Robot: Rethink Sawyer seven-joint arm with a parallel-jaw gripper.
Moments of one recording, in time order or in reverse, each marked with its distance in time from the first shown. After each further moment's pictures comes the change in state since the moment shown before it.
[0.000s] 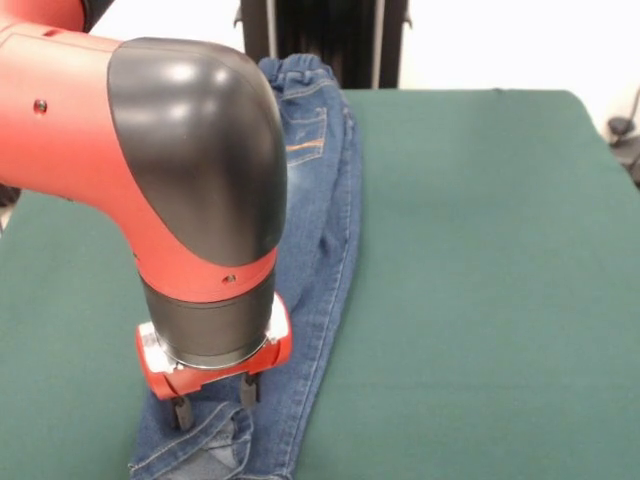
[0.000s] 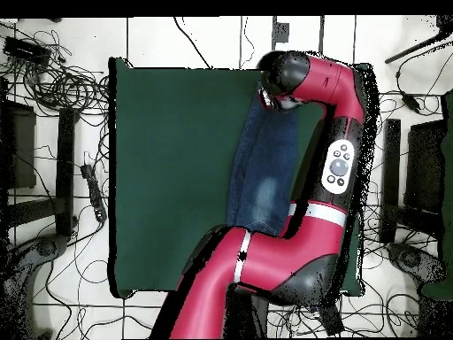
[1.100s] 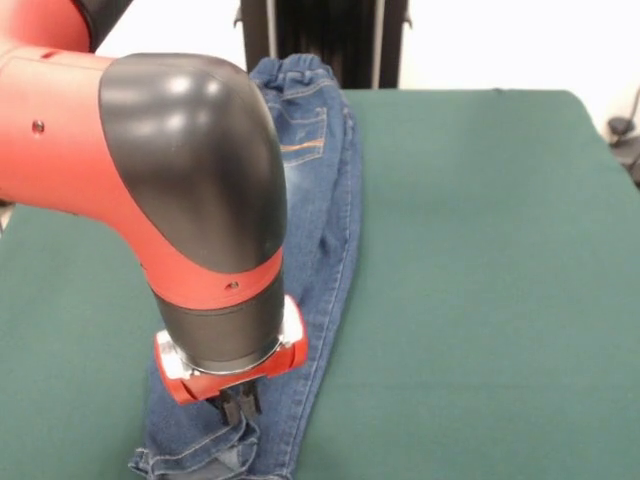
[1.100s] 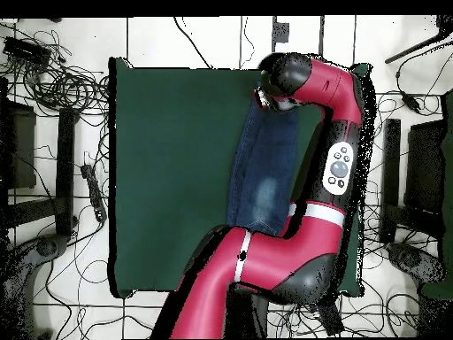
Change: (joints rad) arm -0.005 0.025 -0.001 0.000 0.081 0.000 0.000
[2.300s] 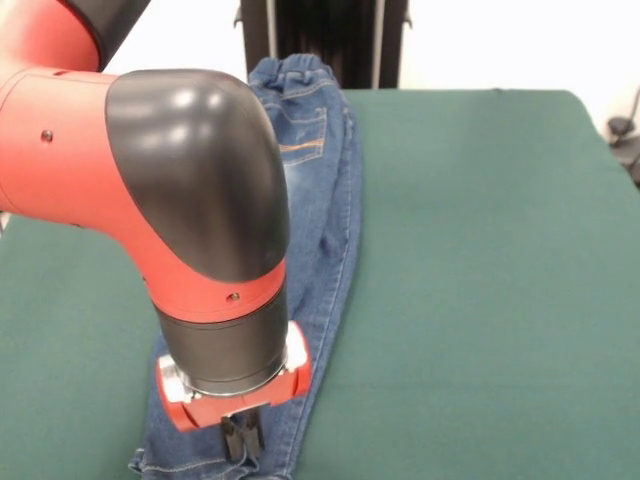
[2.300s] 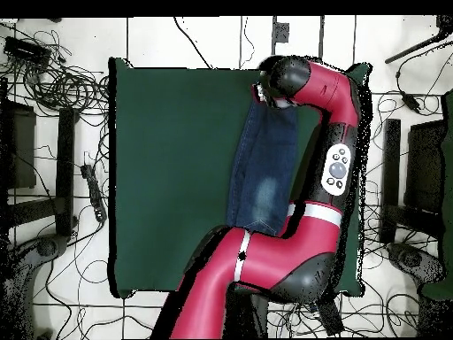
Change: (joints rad) arm 0.000 0.017 -0.003 0.000 0.052 -0.125 0.000
